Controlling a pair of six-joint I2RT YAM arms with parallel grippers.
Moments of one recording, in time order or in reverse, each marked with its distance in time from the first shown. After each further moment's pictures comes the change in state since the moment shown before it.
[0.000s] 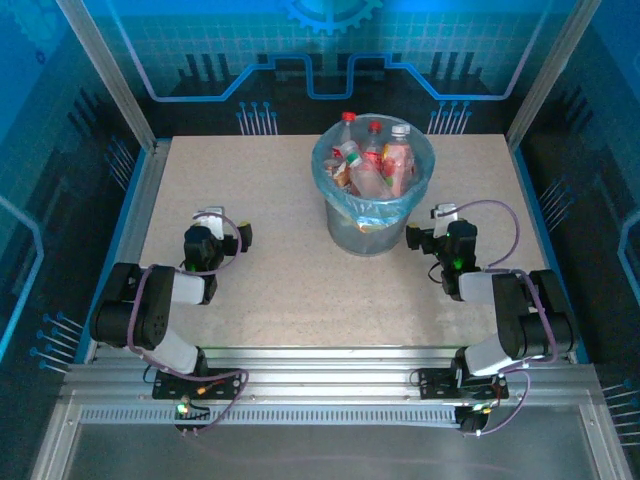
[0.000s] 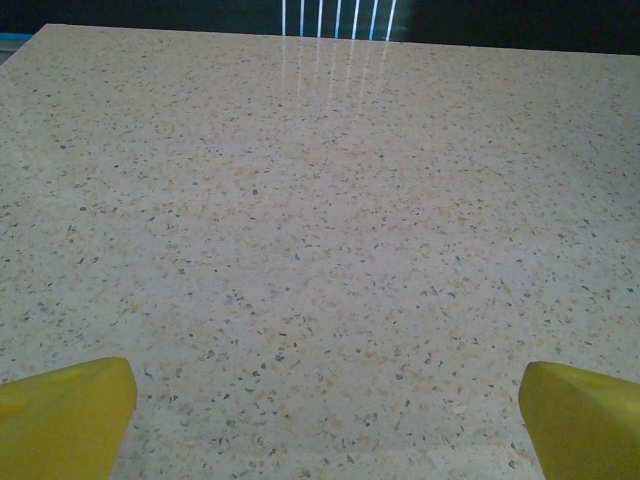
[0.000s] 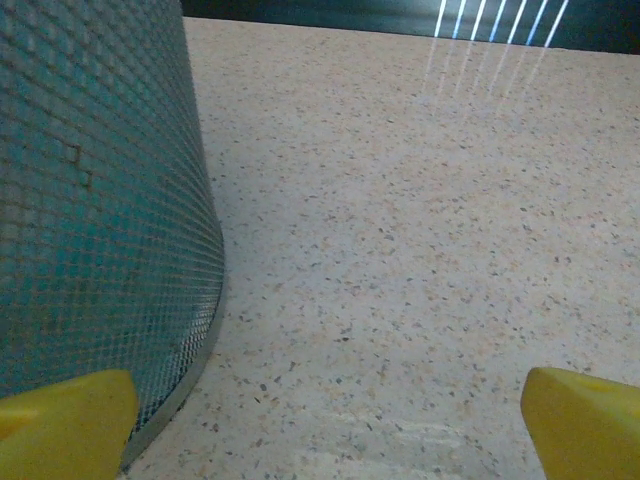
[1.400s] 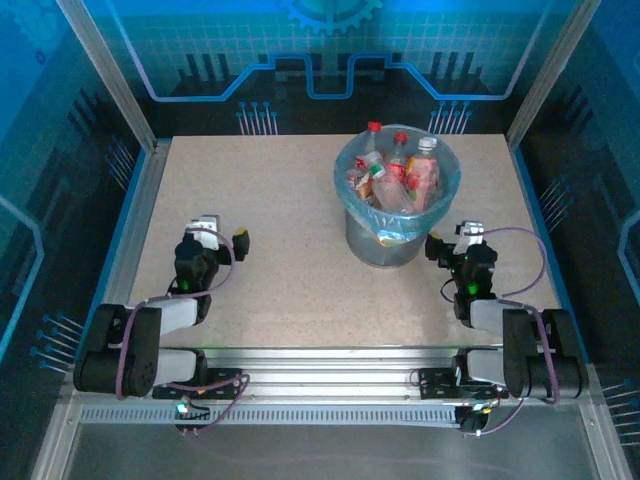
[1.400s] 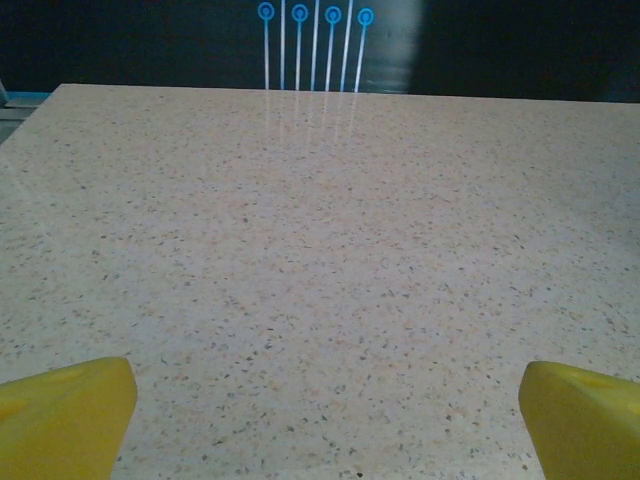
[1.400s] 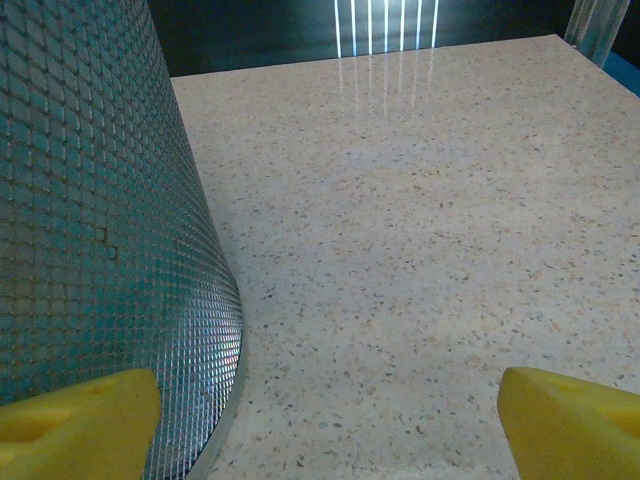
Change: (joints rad) left arm -0.001 -0.261 -0.135 -0.032 0.044 0.011; right arm -0.117 -0.212 -0.218 0.099 -0.013 0.137
